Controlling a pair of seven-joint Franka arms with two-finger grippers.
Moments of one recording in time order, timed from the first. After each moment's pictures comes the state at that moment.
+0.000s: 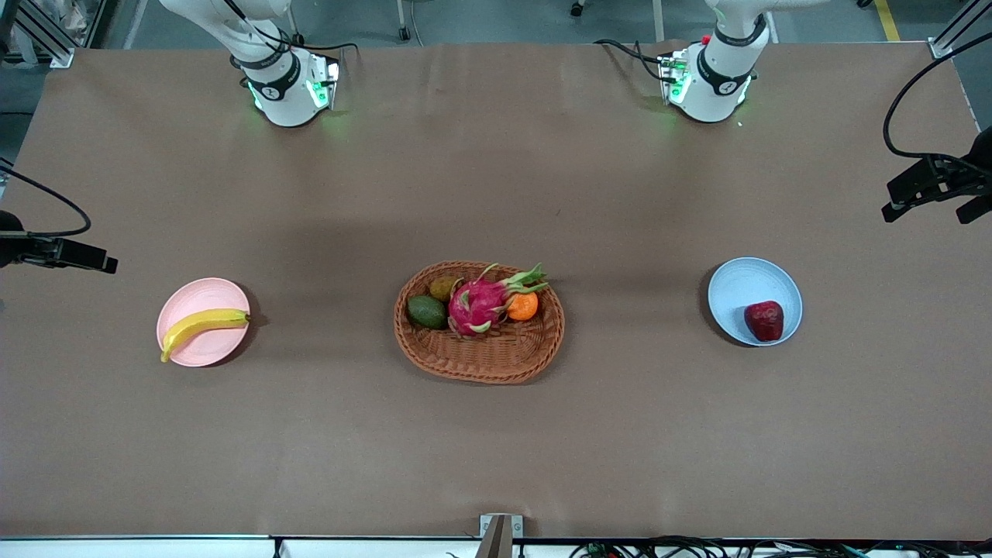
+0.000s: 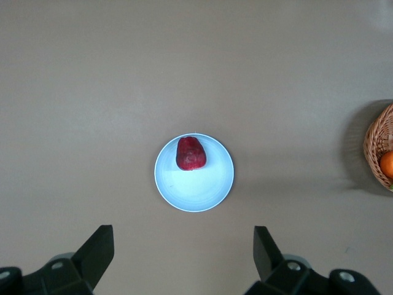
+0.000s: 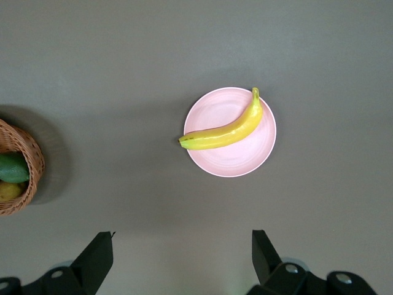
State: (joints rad) left arm 0.01 -0.01 0.00 -1.57 -0.02 1.65 0.06; right arm -0.05 0.29 -0.04 -1.29 0.05 1.44 0.01
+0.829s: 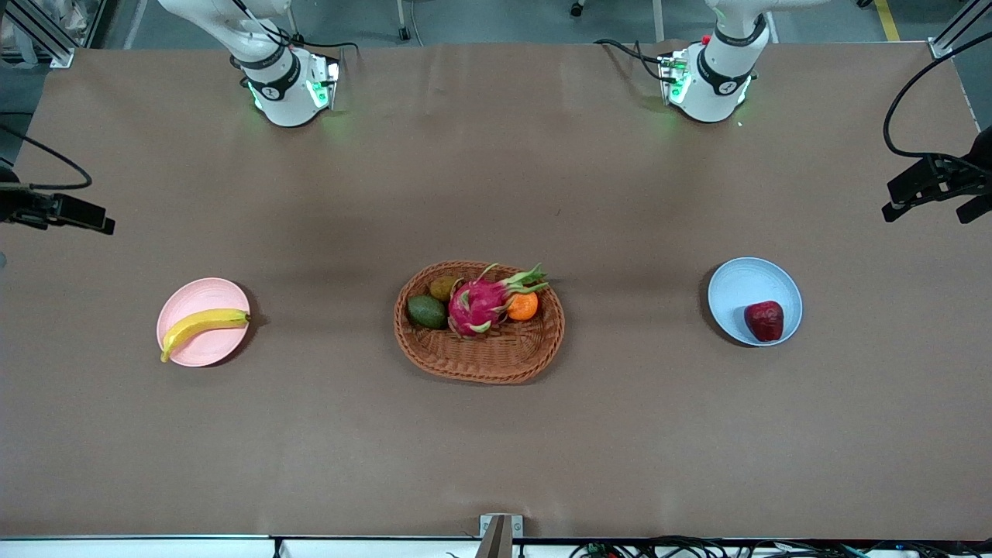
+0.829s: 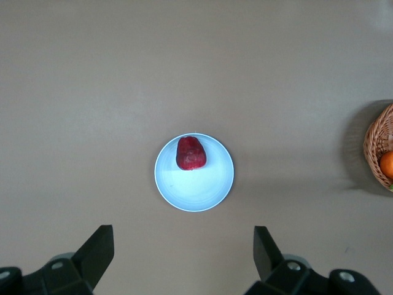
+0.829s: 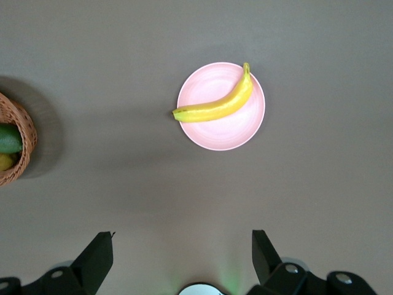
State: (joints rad) left arm 0.01 -0.01 0.00 -1.57 -0.02 1.65 0.05; right arm -0.03 0.14 -0.05 -1.40 0.01 1.38 0.01
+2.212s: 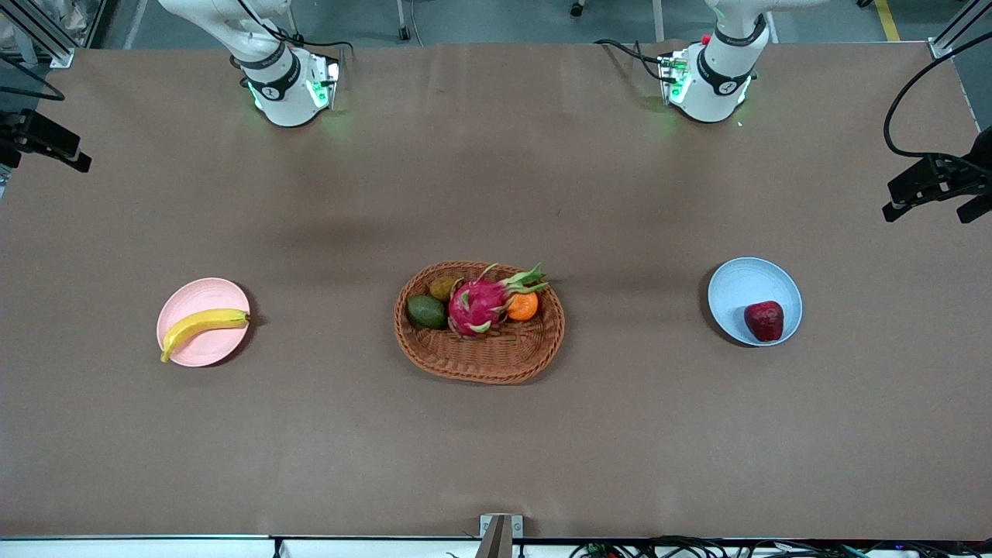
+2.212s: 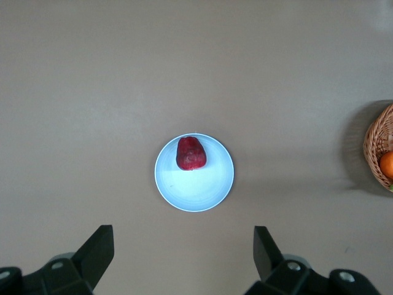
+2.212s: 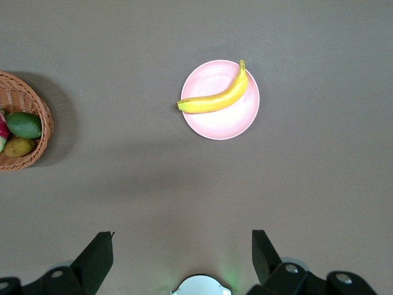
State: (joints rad) left arm 0.01 -0.01 0.00 -1.56 -0.02 1.65 0.05; right arm -0.03 -0.06 -0.05 -1.51 0.01 1.37 0.01
